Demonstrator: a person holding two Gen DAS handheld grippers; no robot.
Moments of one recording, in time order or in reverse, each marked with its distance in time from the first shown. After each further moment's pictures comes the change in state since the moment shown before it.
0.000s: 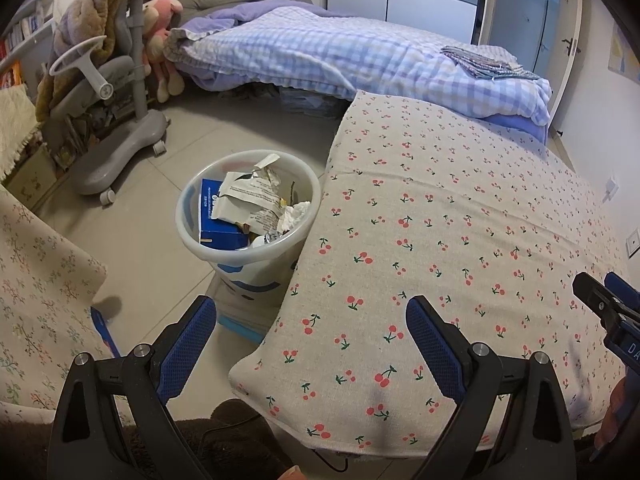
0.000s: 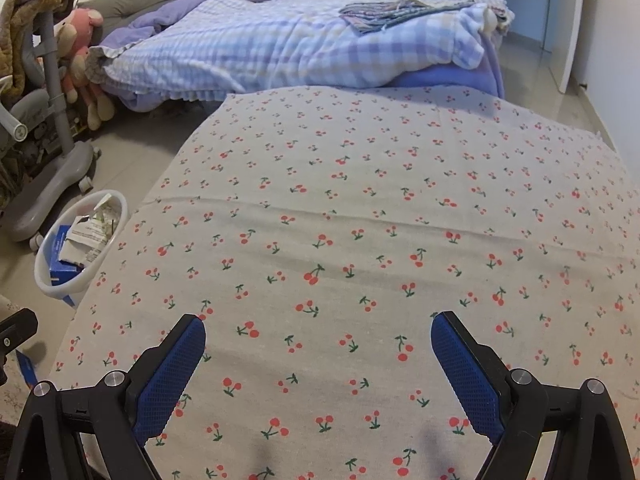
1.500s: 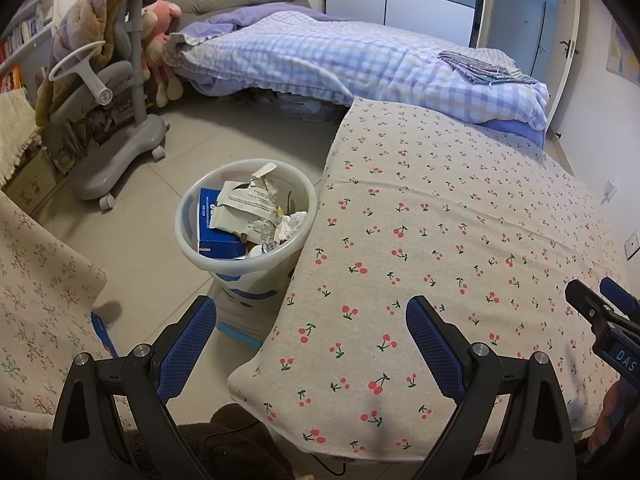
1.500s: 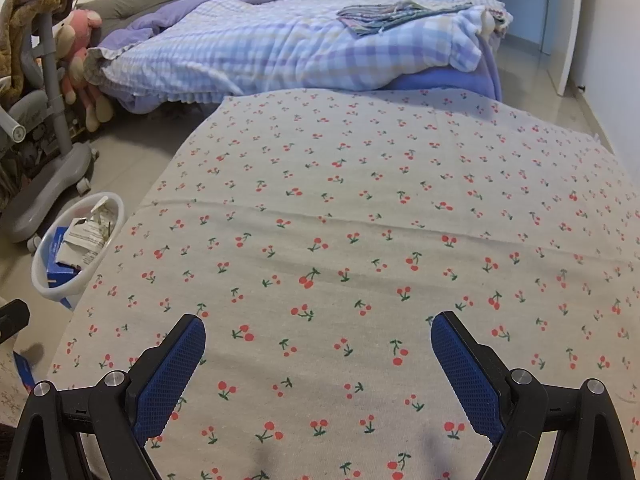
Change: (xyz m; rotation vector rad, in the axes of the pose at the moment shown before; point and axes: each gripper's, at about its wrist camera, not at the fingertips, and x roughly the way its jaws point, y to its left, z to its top) left arm -0.004 -0.003 0.007 -0.002 -0.012 -0.005; right arm 0.002 -0.004 0.002 -0.004 -0.005 -0.007
